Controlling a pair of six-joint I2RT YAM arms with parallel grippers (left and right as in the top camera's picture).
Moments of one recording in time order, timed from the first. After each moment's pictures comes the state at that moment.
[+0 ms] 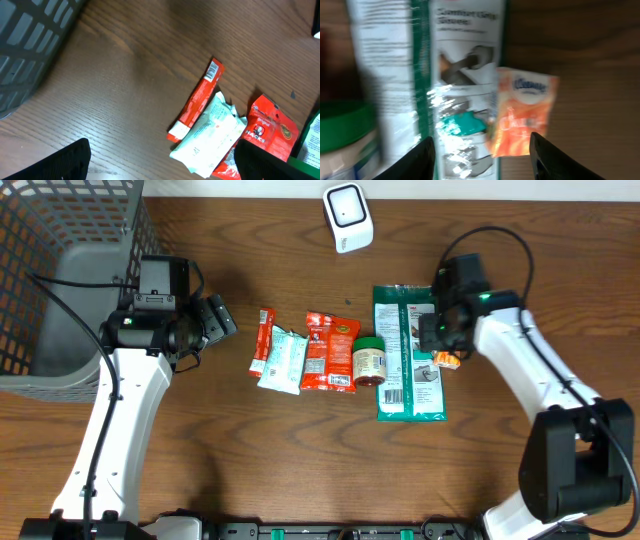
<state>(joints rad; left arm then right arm) -0.05 1.43 1.24 -0.90 -0.01 -0.53 0.20 1.76 1.25 -0.78 0.08 0.19</state>
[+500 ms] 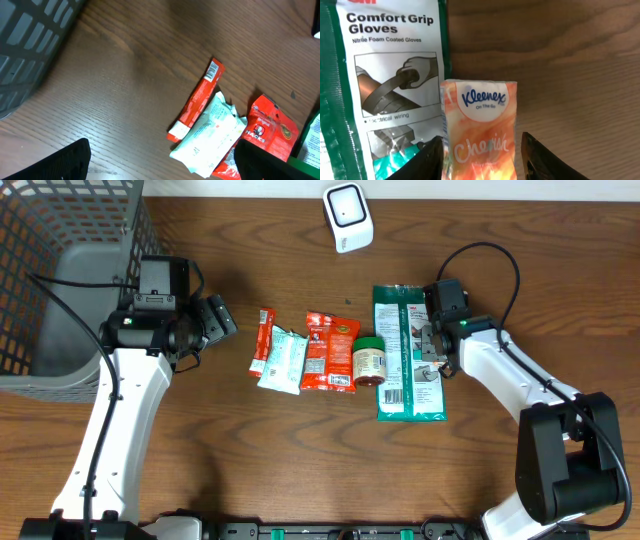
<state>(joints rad) -0.05 1.43 1.24 -0.90 -0.01 -0.53 0.24 1.76 1.07 -0.54 0.32 0.26</state>
